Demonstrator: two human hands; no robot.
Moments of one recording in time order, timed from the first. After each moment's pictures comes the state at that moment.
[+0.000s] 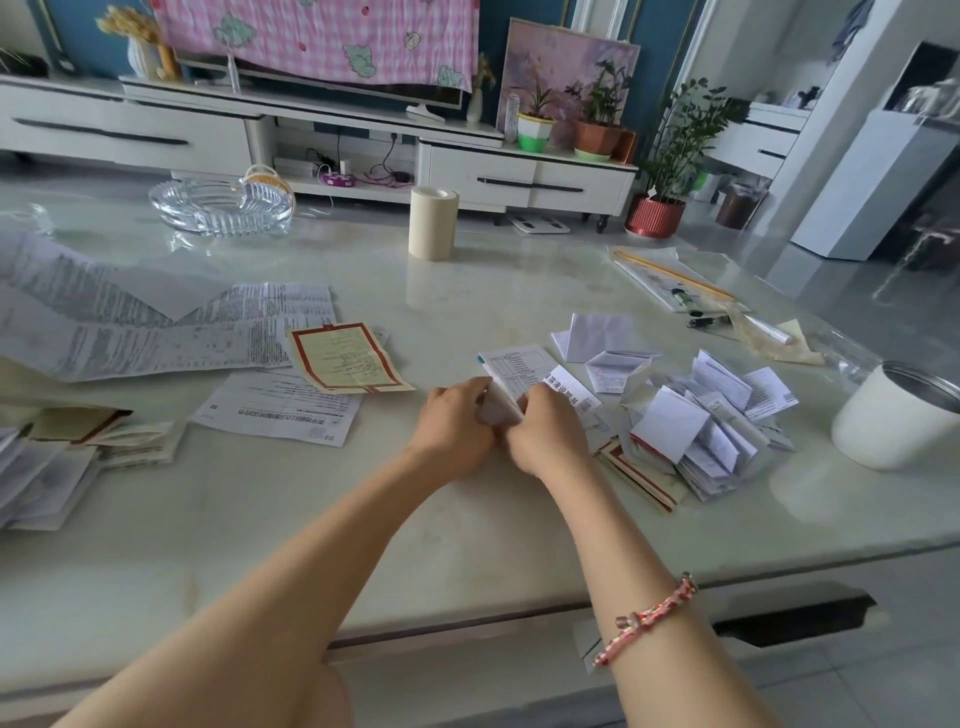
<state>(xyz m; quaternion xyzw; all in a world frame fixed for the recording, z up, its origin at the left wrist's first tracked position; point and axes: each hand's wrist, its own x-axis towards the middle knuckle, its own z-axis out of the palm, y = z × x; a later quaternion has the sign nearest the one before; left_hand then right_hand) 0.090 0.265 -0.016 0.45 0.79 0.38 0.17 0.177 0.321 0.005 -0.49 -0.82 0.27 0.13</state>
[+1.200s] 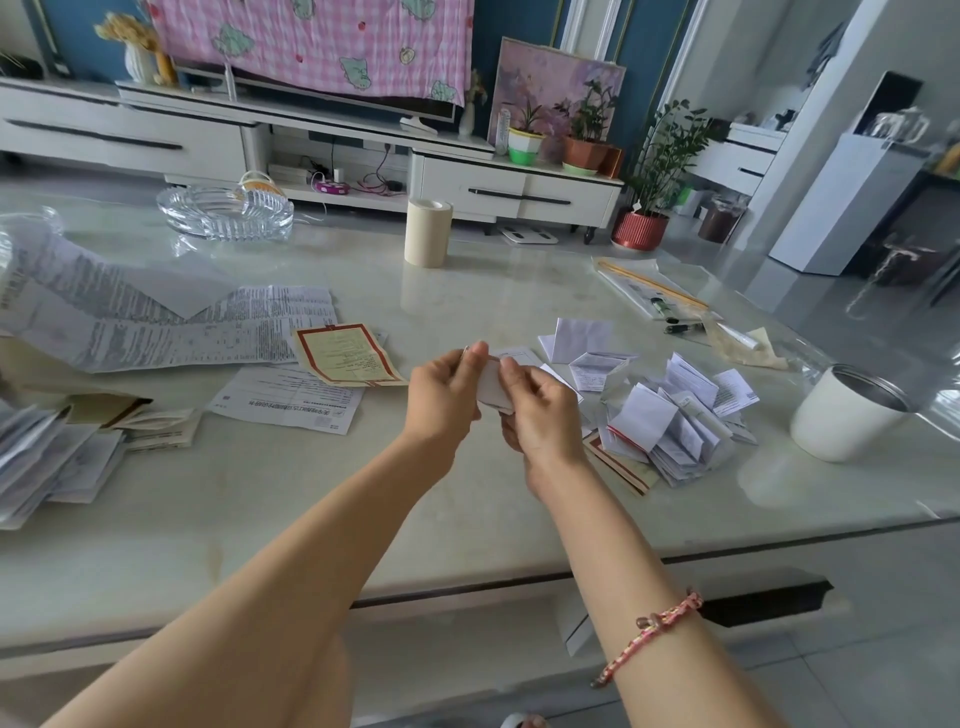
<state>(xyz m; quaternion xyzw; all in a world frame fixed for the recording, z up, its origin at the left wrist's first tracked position) 0.118 0.236 0.026 0.27 0.60 0.71 0.26 0.189 0.289 0.019 -0.35 -0.62 0.58 0.39</state>
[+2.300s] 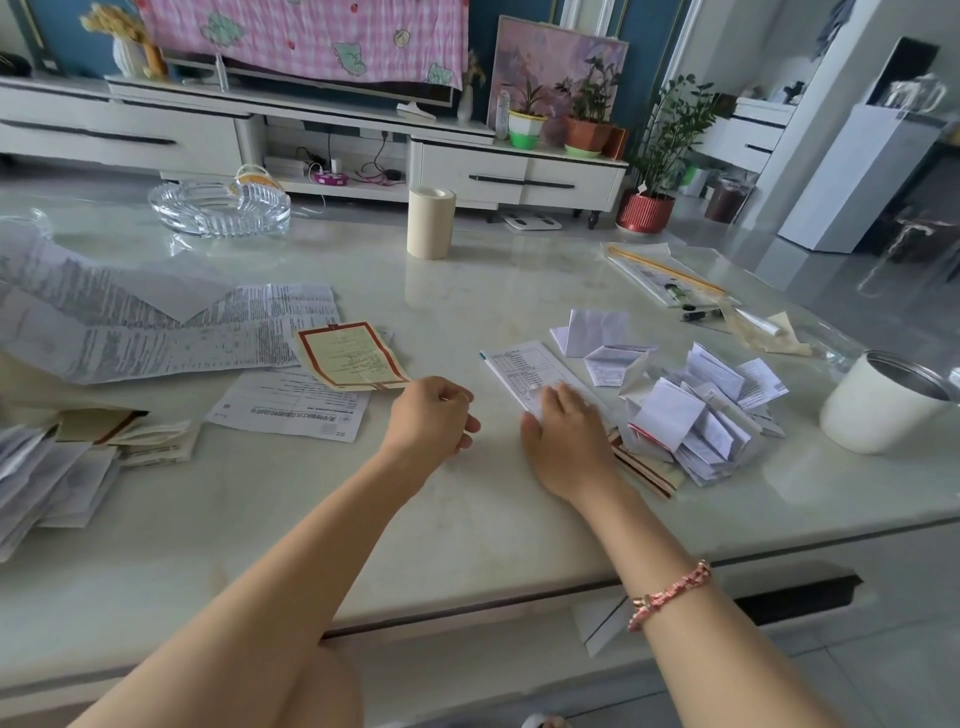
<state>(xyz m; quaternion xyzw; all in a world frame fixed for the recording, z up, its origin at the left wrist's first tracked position) 0.091 0.230 0.010 0.25 0.73 0.56 0.30 0.200 0.338 -0.028 -0.41 -0.90 0.05 0.12</state>
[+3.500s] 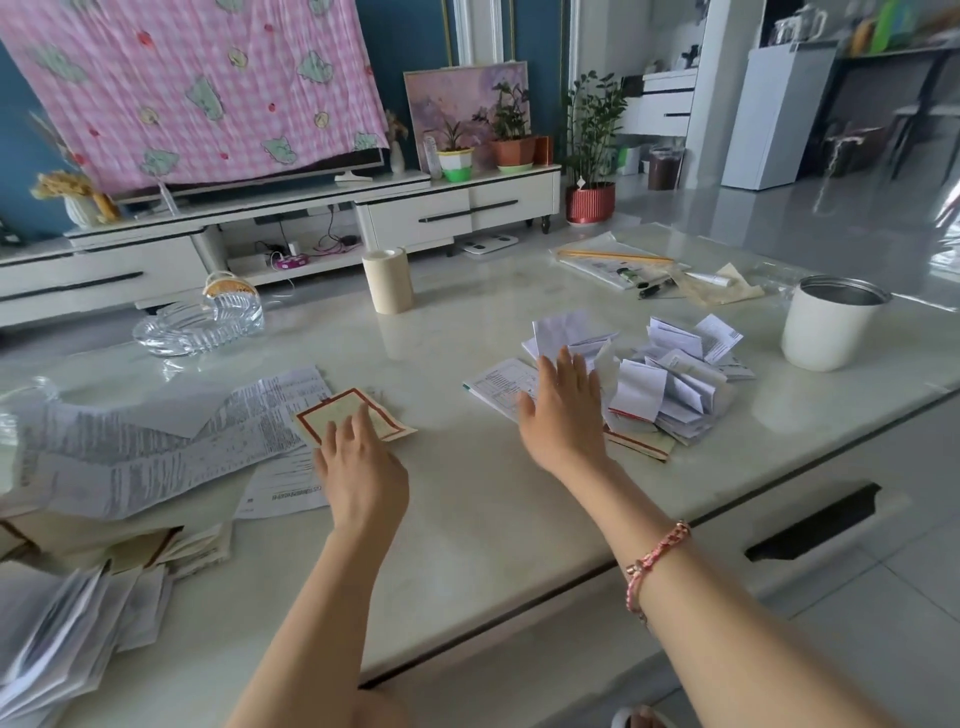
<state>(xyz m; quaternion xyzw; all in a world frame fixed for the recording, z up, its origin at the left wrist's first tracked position) 0.055 0.199 -0.002 0.36 0.89 0.28 -0.03 0.193 0.324 0.002 -0.49 -0.83 0.09 0.24</state>
